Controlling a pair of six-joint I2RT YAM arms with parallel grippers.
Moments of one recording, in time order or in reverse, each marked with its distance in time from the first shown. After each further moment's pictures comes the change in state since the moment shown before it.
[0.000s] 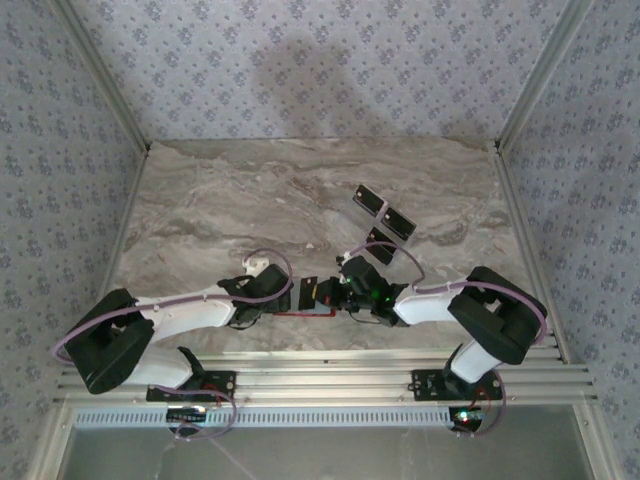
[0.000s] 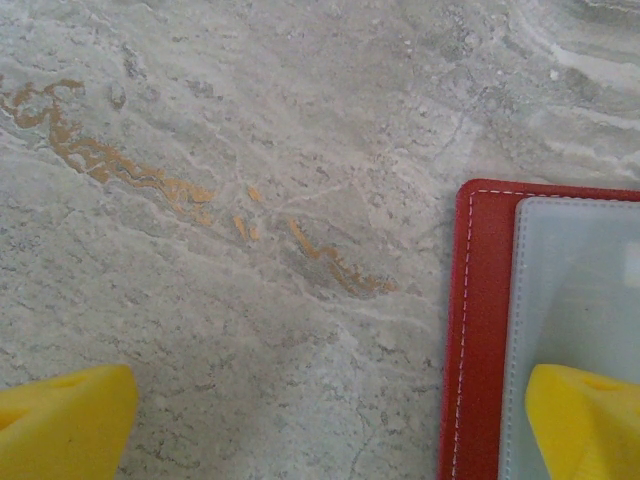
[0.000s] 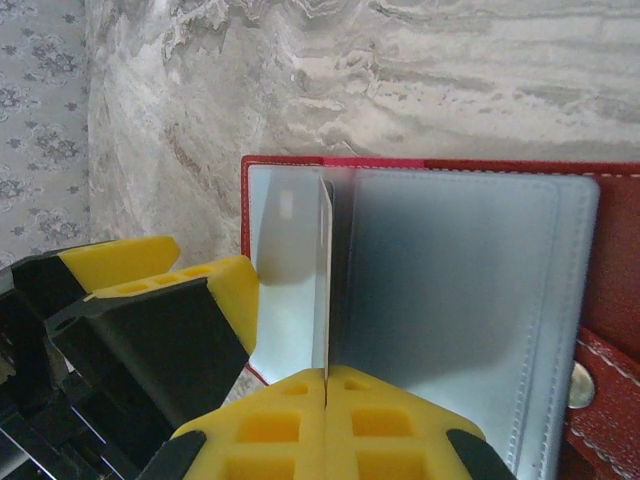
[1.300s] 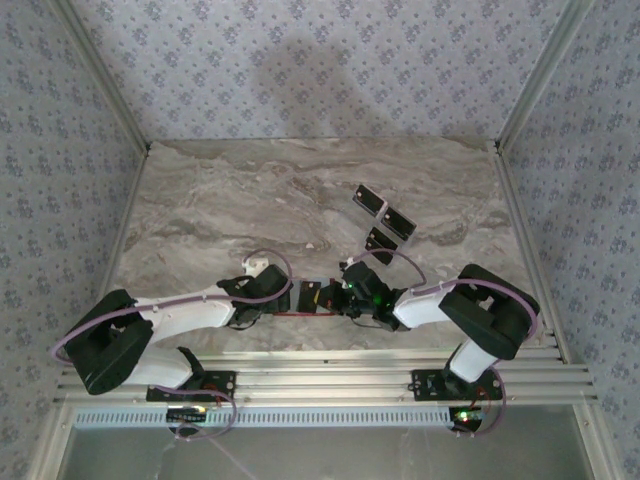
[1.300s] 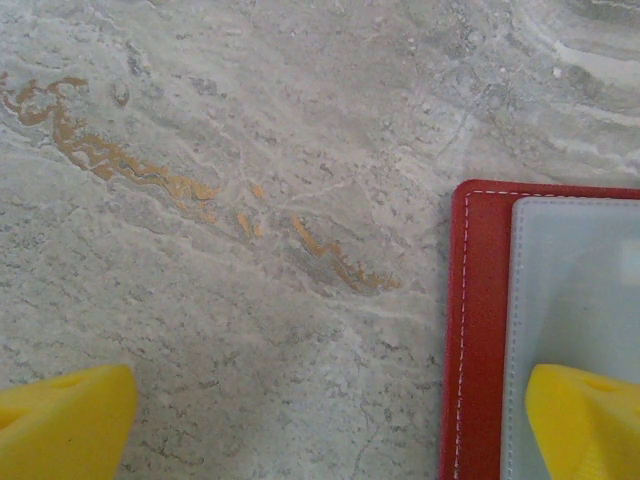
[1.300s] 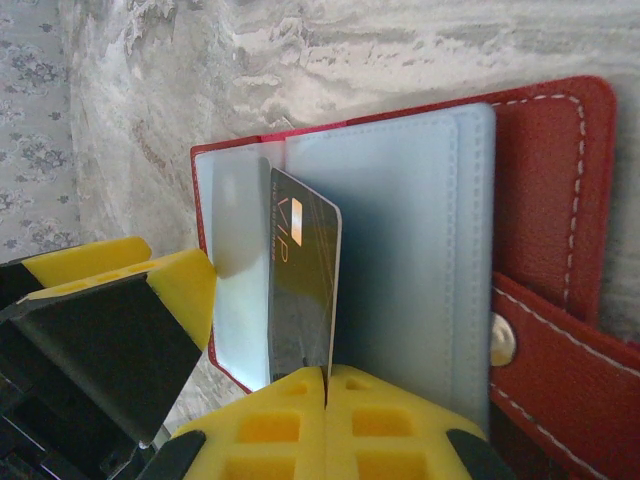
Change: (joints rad) left arm 0.000 -0.006 -0.005 -0.002 0.000 0.000; right arm 0.005 0.043 -0.048 0.079 -0.001 0.068
